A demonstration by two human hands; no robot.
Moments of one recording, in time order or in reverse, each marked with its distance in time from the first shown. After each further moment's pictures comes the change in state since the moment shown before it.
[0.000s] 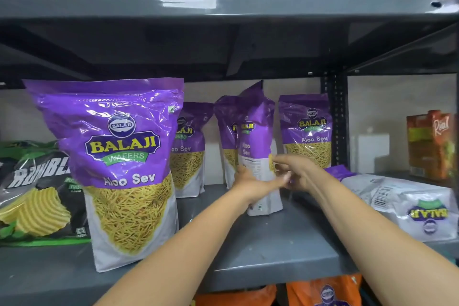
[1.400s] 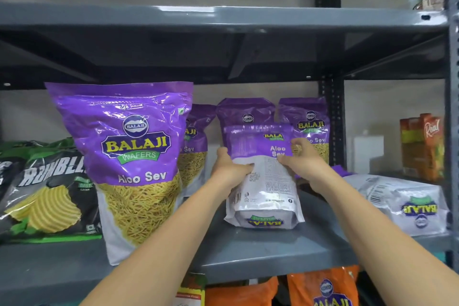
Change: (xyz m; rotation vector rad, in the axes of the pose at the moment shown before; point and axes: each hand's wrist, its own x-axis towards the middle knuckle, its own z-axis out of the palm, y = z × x) left_hand -0.001 0.003 -0.052 -0.085 0.212 0.004; right_hand -0.067 -0.015 -0.001 -0.361 0.229 -0.363
